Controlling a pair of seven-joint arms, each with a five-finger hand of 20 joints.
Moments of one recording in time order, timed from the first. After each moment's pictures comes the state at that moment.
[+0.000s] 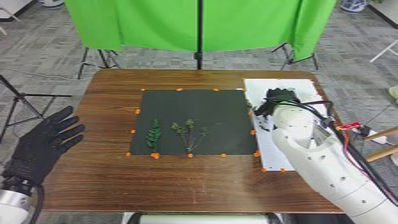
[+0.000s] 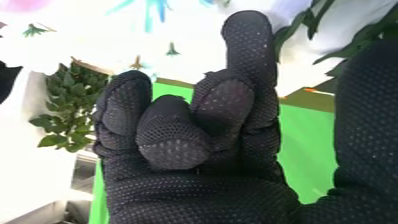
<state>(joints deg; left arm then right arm) 135.4 -63.9 -117.6 -126.3 40.4 -3.9 -2.7 -67.3 -57.0 55.6 -91.5 -137.8 -26.2 39.2</state>
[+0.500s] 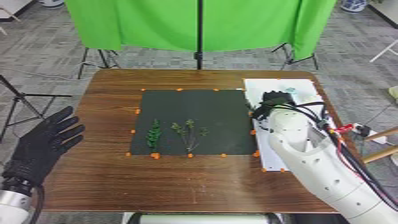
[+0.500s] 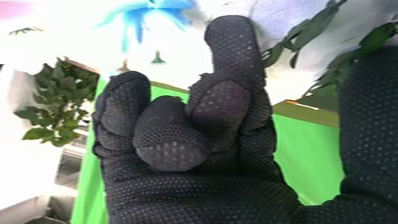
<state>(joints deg) 135.4 -64.3 -117.6 -126.3 40.5 -3.9 -2.7 -67.5 -57.5 53.9 -91.0 -141.1 -27.1 37.7</state>
